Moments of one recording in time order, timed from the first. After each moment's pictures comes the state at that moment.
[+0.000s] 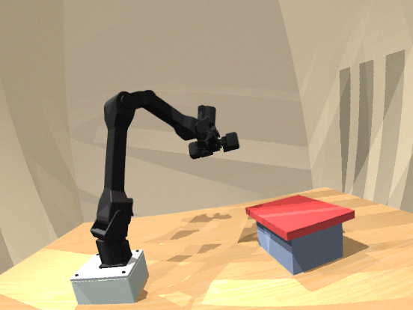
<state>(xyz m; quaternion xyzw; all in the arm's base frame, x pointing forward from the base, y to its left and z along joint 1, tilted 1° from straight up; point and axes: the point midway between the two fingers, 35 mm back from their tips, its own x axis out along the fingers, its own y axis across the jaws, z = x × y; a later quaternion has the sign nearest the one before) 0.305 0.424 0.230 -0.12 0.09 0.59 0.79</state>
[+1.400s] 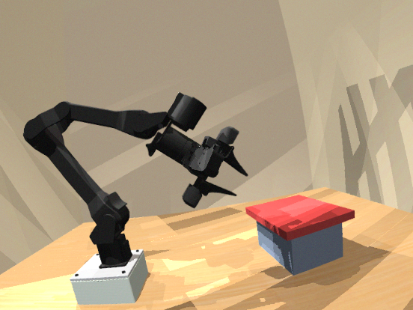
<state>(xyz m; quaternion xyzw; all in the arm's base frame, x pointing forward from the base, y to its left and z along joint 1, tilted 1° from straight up) 0.288 0.020 0.154 0.64 0.29 -0.19 0.68</state>
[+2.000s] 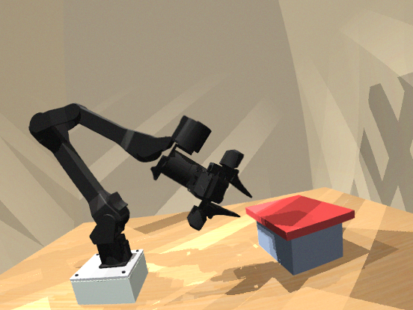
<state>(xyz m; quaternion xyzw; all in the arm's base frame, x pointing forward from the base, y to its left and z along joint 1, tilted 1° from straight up) 0.291 0.018 0.103 0.65 0.29 -0.19 0.68</state>
